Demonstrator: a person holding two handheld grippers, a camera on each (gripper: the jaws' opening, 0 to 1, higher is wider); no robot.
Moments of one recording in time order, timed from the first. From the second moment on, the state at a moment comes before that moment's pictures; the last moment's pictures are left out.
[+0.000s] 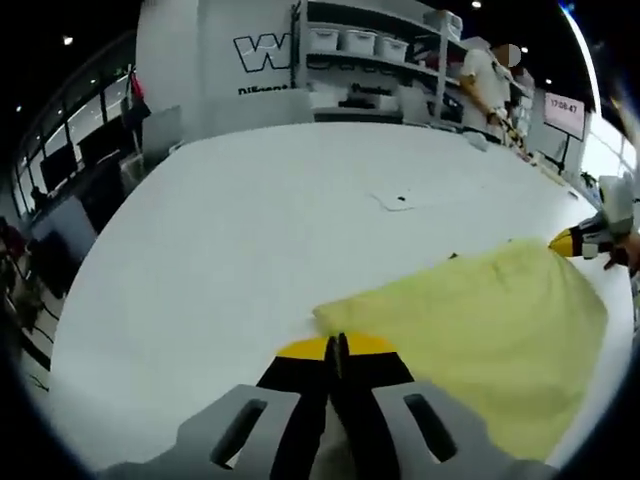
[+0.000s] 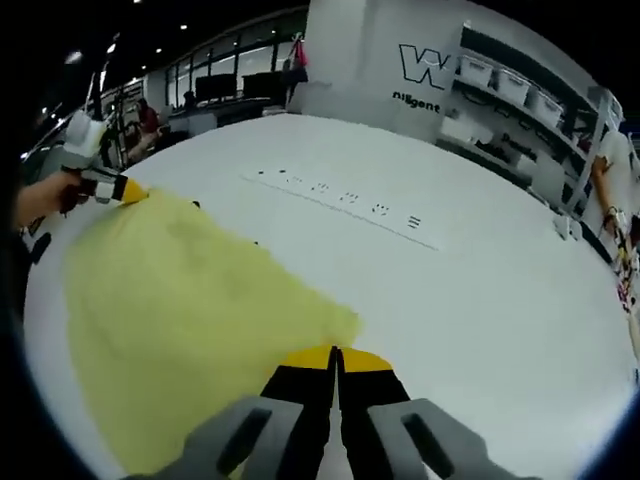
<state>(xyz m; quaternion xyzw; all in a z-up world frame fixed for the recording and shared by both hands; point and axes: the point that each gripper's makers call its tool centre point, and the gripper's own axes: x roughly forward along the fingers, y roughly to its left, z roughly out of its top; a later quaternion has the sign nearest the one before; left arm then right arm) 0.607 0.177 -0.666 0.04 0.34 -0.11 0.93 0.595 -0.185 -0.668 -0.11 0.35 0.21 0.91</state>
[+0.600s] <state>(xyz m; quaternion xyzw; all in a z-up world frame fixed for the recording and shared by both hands) 0.570 0.169 -0.637 0.01 0.33 -0.15 0.93 0.556 -0.164 -0.646 0.04 0.36 0.19 0.91</state>
